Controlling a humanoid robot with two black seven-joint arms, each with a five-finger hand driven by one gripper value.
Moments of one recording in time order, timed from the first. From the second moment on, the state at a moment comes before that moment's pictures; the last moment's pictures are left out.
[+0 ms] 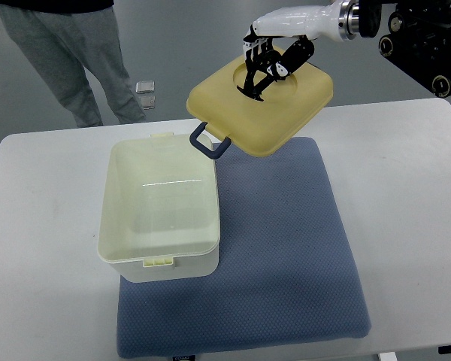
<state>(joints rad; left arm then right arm) -0.02 0.00 -0.02 -0.14 0.01 -0.07 -0.04 1.42 -0.32 0.21 0.61 -1.55 0.33 0.56</state>
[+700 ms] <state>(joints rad) -0.02 0.00 -0.02 -0.14 0.01 -0.07 -0.04 1.28 -0.30 0.19 0.42 -1.52 0.25 0.55</state>
